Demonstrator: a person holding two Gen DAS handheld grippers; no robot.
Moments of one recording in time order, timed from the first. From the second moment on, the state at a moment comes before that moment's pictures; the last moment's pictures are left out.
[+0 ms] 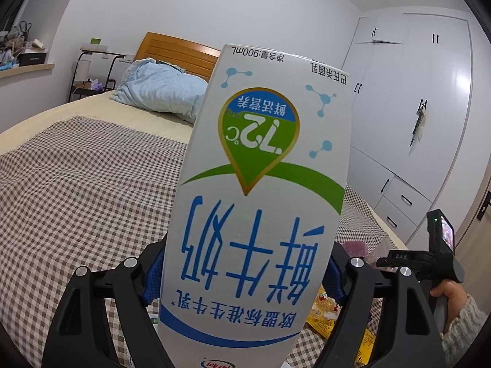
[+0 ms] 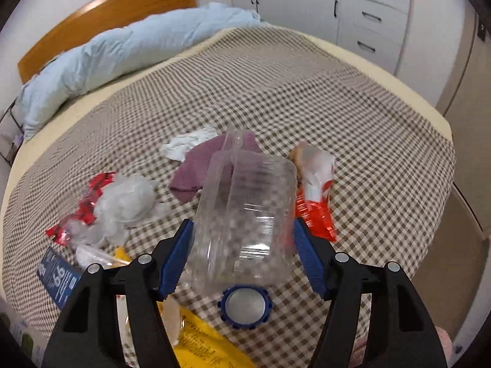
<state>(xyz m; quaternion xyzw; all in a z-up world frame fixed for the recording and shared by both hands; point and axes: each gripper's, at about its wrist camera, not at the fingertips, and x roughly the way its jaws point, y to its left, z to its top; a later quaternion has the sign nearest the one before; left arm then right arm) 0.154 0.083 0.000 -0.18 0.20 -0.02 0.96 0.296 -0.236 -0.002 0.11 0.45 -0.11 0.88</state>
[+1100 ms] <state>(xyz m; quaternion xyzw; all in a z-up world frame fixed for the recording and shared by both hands) 0.119 0.030 0.020 -0.11 0.18 -0.04 0.98 0.197 -0.257 0.070 0.10 0.32 0.02 0.94</state>
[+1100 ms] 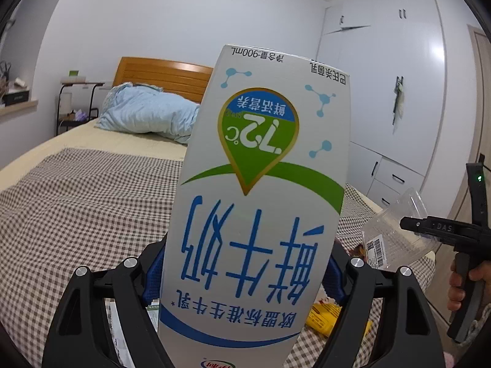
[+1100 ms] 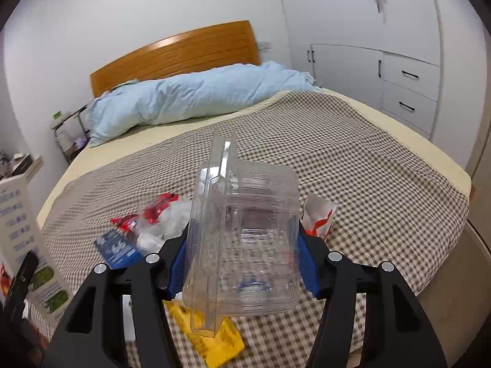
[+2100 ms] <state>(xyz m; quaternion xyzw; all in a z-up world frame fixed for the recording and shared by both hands) 0.035 -0.052 0.045 -0.06 0.20 -0.11 0.97 0.082 -0.303 0.068 0.08 0.30 0.09 0.95</state>
